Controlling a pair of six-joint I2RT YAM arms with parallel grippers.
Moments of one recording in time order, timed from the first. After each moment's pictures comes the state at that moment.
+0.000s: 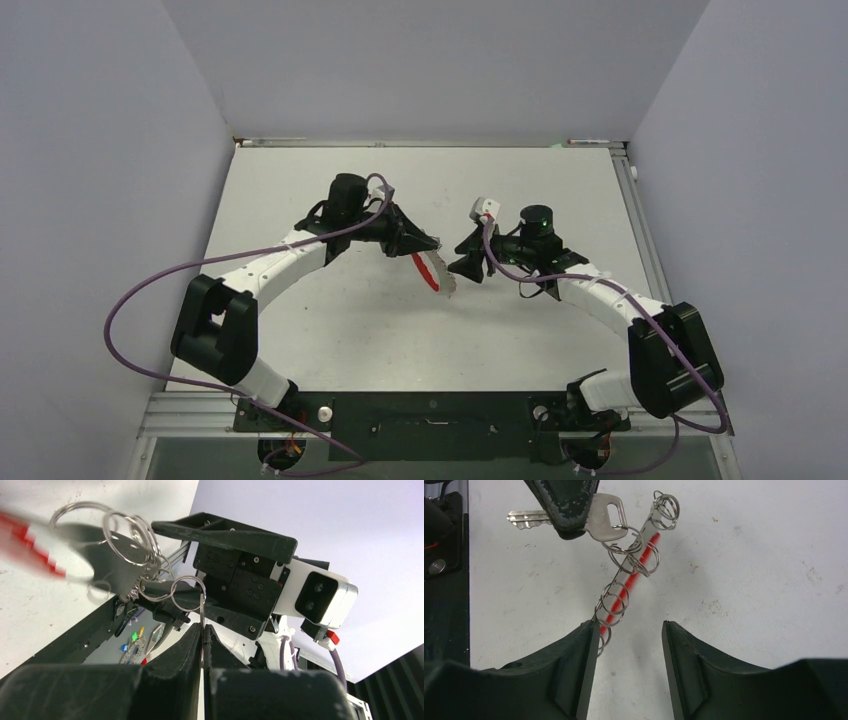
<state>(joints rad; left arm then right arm) -0.47 1.55 1.07 -0.11 0.82 -1.40 0.41 1.35 0.74 0.16 -0.84 -0.20</state>
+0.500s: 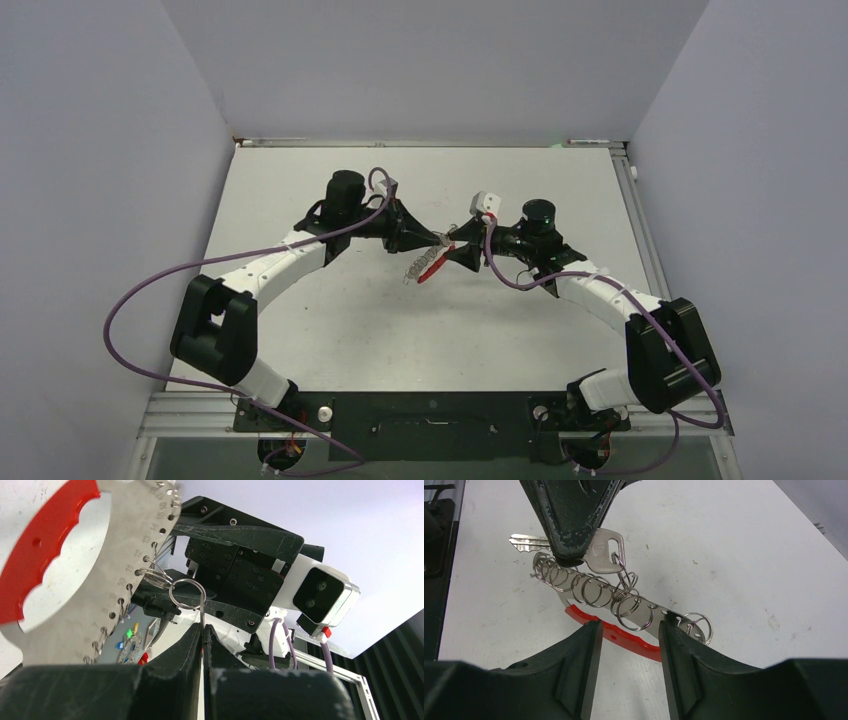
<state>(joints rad) -0.46 1.55 1.07 0.00 0.89 -1.44 0.41 1.39 0.75 0.35 -0.88 -0.25</state>
